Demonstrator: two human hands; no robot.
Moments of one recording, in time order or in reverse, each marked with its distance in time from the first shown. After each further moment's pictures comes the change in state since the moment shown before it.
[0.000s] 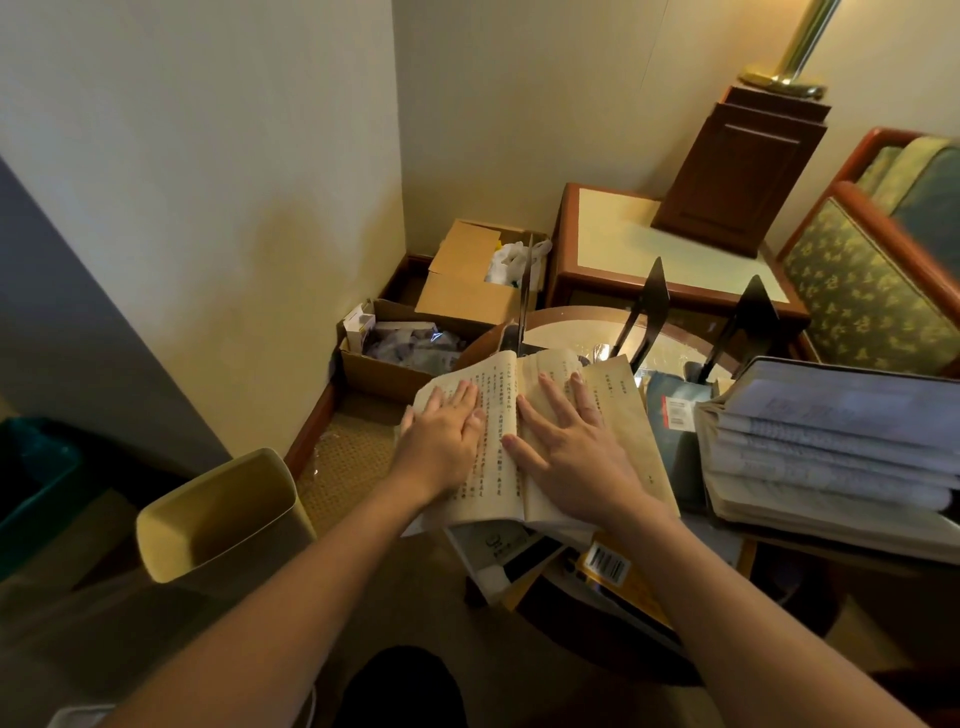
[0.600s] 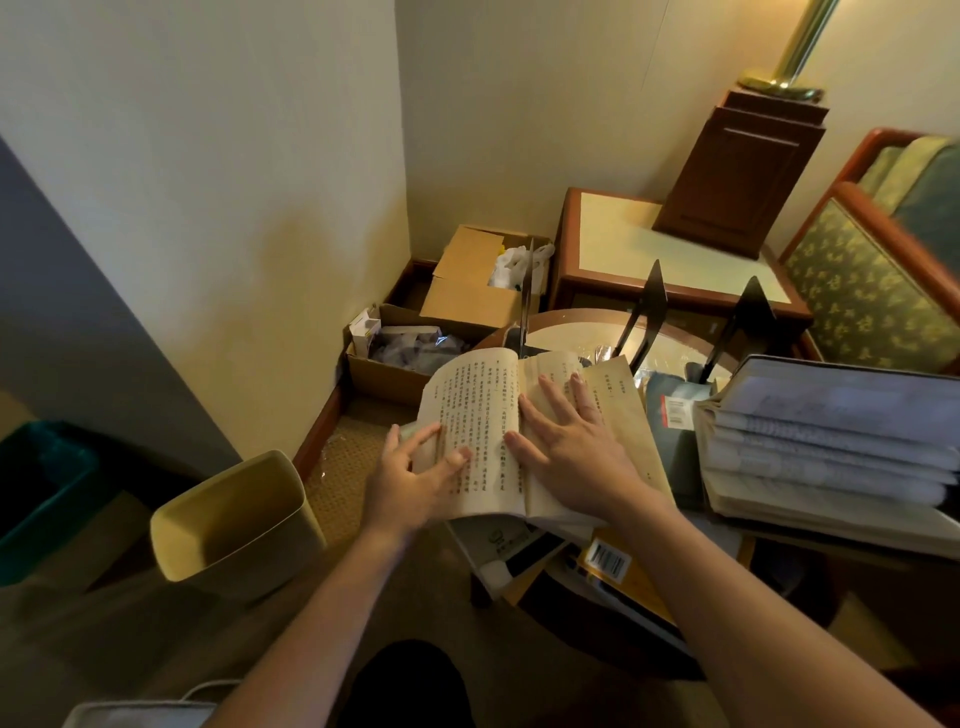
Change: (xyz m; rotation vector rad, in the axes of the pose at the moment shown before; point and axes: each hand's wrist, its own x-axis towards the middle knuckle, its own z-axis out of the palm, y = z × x) left_hand -0.067 -0.011 -0.005 -0.577 0.151 -0.318; right_hand 0.000 -0.003 -0.005 0.057 -0.045 0.033
